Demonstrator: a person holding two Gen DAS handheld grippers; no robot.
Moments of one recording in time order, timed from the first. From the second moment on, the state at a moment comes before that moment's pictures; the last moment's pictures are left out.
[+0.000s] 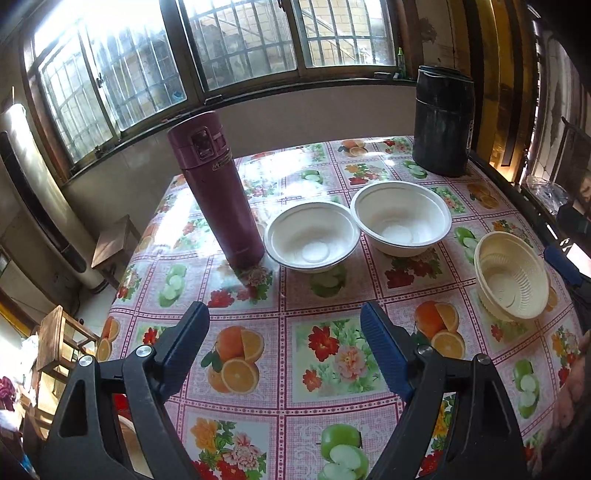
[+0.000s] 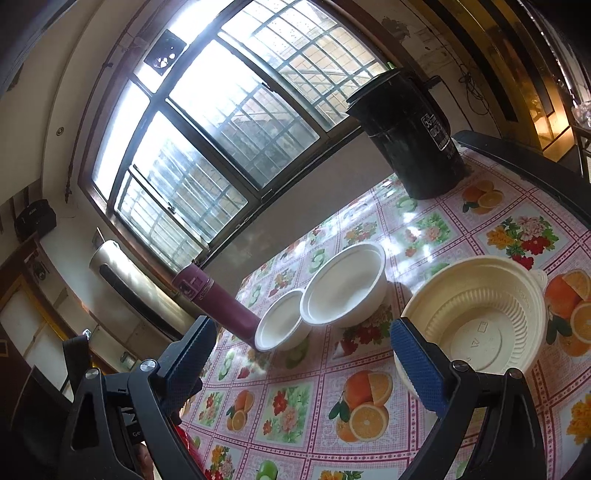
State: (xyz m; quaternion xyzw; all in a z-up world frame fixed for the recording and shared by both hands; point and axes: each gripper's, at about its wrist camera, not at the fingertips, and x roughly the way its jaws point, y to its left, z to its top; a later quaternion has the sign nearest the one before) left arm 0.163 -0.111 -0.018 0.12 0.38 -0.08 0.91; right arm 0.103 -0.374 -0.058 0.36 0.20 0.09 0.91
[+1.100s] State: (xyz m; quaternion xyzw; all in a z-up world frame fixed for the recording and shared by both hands) left arm 0.326 -0.057 -0.094 0.00 0.58 0.02 0.82; right arm 0.291 -0.267 -0.134 0.48 0.35 0.16 0.79
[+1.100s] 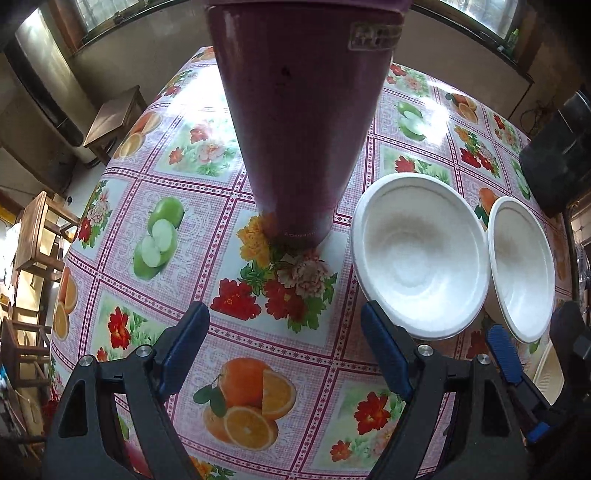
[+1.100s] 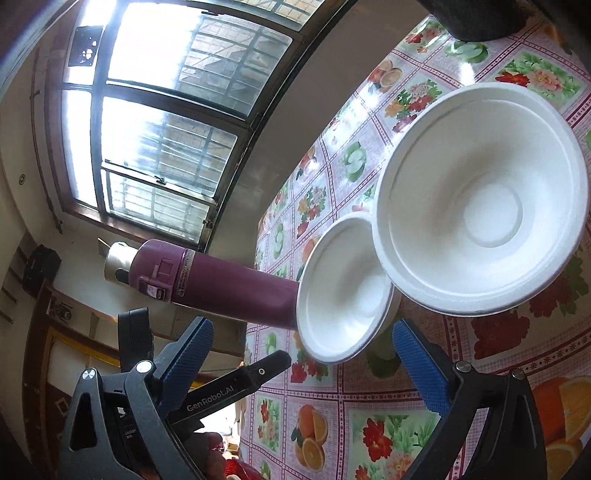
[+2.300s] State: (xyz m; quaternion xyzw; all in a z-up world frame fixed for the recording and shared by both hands) left arm 0.362 -0.084 -0.118 -0.07 0.59 -0.01 0.80; right arm 0.319 -0.271 -0.171 0.41 0.36 0.07 0.83
